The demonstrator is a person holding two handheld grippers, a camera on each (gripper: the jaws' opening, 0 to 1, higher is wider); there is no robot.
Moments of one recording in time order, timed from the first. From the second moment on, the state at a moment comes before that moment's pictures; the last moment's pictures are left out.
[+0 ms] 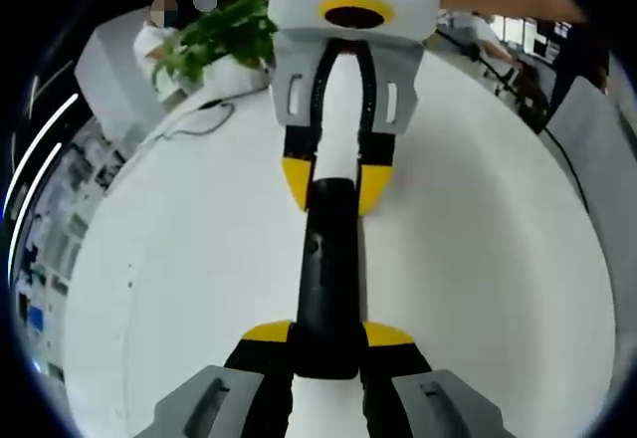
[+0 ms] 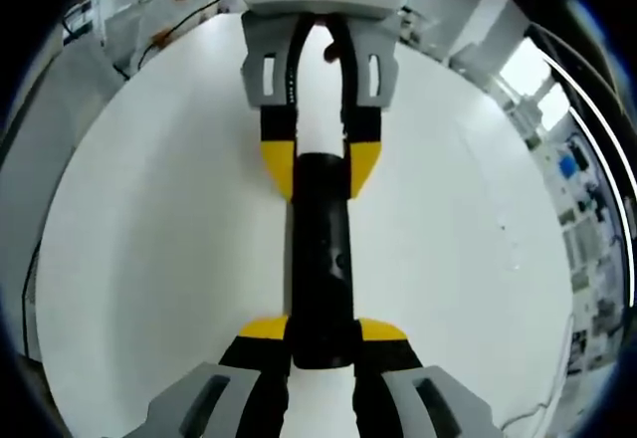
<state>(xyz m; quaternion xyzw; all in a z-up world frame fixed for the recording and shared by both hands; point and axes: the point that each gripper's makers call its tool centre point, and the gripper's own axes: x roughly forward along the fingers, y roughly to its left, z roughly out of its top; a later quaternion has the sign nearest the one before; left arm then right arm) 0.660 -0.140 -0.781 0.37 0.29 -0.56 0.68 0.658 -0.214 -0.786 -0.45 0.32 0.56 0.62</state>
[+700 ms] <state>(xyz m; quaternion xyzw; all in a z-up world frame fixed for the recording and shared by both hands) 0.662 -0.140 -0.783 0.37 0.31 -0.56 0.67 0.658 -0.213 -0.786 -0.43 0.35 0.55 0.62</state>
